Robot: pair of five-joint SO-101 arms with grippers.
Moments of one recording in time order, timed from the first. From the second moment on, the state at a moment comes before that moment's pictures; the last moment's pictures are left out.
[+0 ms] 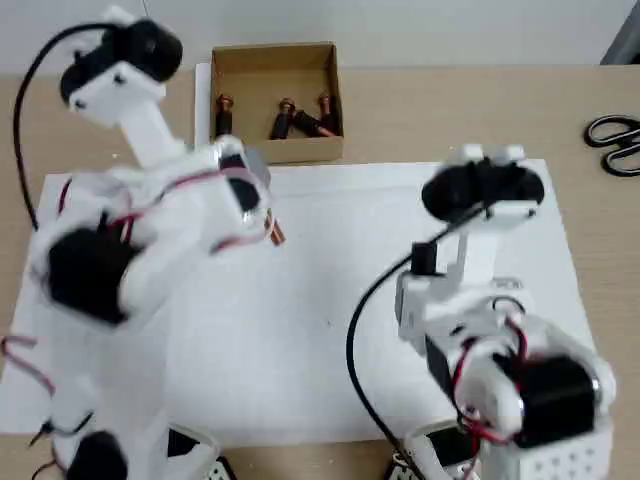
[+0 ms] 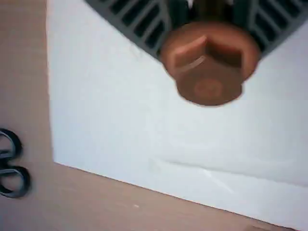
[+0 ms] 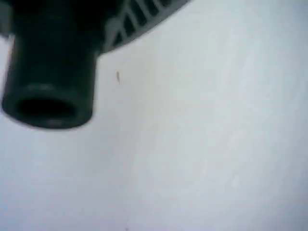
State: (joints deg) left arm 17.8 -21.4 -26.1 99.8 45.1; right arm -17.8 -55.9 13.9 99.0 -14.1
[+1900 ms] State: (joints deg) left arm 26.5 -103.4 62.0 54.7 34.7; right arm -49.6 -103.2 69.2 69.4 -4.9
